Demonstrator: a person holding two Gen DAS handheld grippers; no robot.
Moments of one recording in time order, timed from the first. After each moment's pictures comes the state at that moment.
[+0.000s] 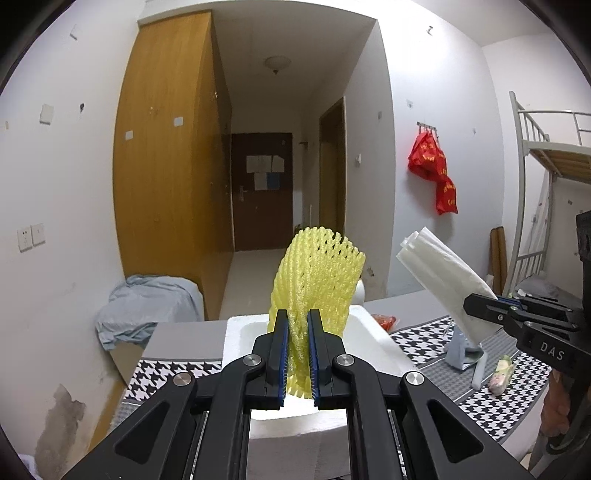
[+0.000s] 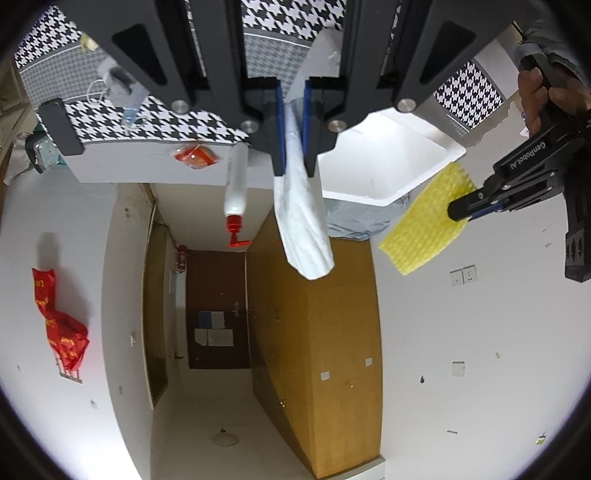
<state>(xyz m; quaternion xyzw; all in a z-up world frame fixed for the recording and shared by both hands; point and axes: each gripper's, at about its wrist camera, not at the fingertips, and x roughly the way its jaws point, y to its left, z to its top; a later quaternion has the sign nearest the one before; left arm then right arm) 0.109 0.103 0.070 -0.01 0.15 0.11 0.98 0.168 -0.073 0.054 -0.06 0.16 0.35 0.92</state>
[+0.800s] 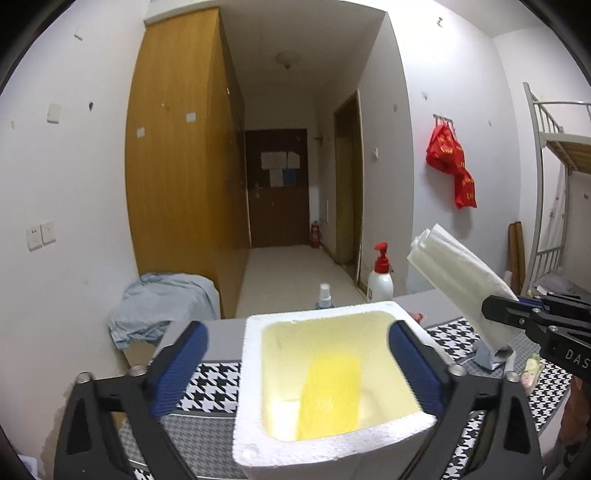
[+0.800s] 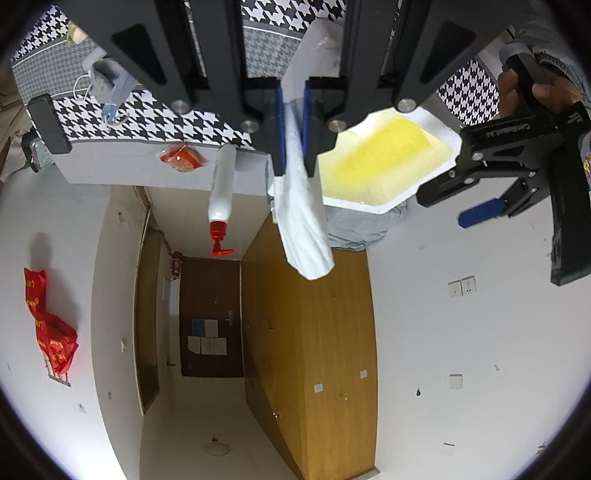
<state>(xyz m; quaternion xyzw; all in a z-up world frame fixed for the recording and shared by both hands) 0.121 0.123 0.056 -0.01 0.15 0.15 0.98 0.177 -0.046 0.047 -0.08 0.18 0.35 0.92</state>
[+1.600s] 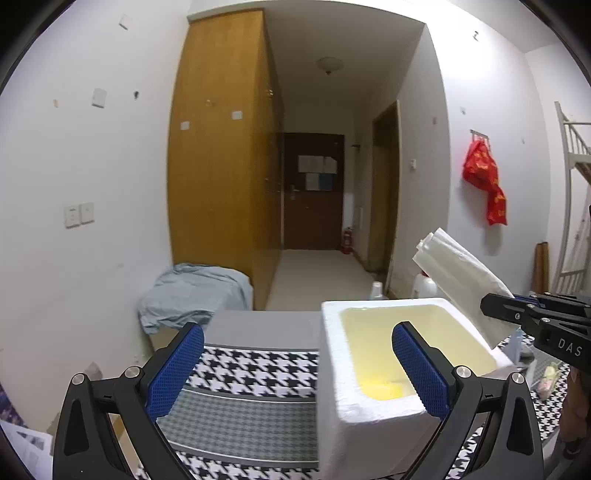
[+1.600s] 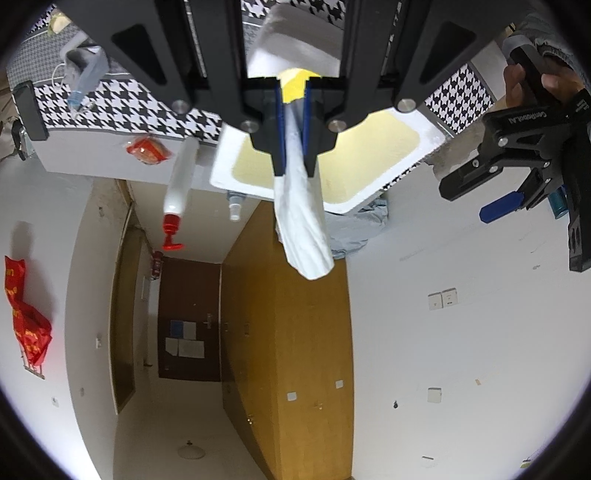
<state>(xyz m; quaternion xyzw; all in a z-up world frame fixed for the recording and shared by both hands) 0.075 0.165 0.053 -0.03 0.13 0.21 0.97 0.168 0.011 0.045 -0.10 0.18 0.39 0.90</state>
